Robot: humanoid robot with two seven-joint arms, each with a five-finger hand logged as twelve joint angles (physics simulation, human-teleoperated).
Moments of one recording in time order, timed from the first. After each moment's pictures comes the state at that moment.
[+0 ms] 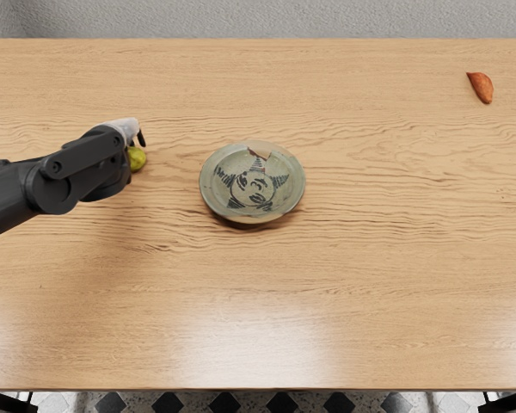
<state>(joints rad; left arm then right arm) -1.19 0.19 -0.04 -0.71 1.15 0.00 0.61 -0.07 0.00 -0.10 0.15 0.06 0.12 -0.23</state>
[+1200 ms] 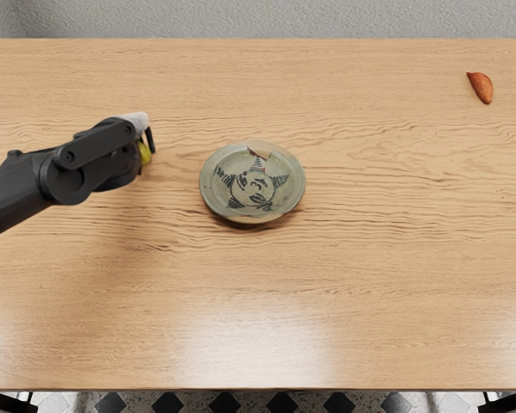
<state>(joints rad) -1.23 0.14 -0.04 -0.66 1.13 -0.05 0.61 -0.07 0.00 -0.10 0.15 0.06 0.12 -0.23</state>
